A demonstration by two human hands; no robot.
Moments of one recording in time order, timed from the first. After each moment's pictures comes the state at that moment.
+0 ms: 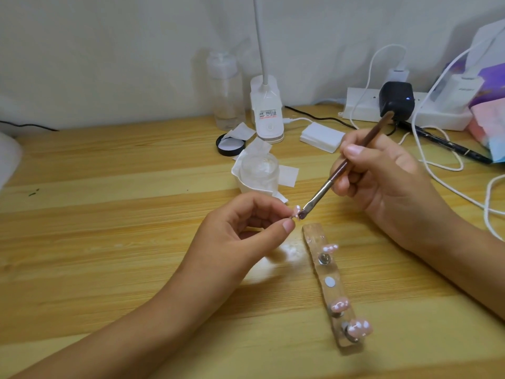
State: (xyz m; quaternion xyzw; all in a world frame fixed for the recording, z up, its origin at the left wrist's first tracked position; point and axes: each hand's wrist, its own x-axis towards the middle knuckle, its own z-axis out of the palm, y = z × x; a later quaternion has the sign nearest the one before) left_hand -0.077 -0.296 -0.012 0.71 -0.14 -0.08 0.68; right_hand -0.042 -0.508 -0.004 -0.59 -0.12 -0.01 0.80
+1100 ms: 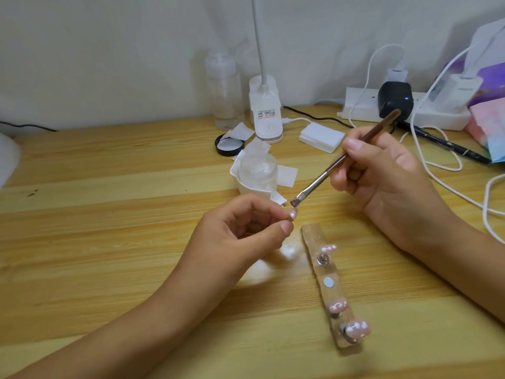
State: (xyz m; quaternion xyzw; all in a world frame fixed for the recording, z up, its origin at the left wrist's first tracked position) left_hand -0.078 -0.296 -0.010 0.70 -0.14 -0.10 0.70; right_hand -0.043 -0.505 -0.003 -0.58 -0.11 -0.03 0.80
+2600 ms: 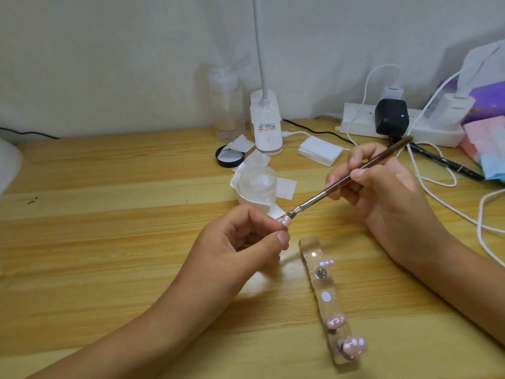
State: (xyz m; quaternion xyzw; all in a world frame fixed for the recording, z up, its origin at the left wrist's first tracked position) left_hand -0.077 -0.295 -0.013 0.69 -0.12 -0.09 0.71; right_hand -0.040 -0.509 -0.008 -0.59 -0.14 -0.05 0.79
